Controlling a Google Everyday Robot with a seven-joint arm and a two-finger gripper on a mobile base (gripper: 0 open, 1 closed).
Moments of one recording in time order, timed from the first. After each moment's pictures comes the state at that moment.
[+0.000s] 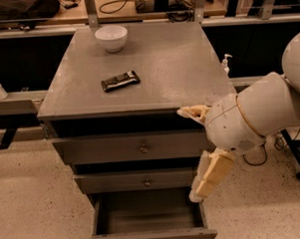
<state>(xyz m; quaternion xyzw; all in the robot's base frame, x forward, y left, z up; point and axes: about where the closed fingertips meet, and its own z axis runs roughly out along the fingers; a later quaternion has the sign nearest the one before) 0.401 -0.076 0.867 -0.68 0.65 0.18 0.29</state>
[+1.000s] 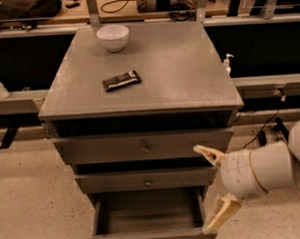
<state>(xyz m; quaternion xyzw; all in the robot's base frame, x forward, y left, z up) 0.387 -0.113 0.754 -0.66 0.65 0.18 0.33</state>
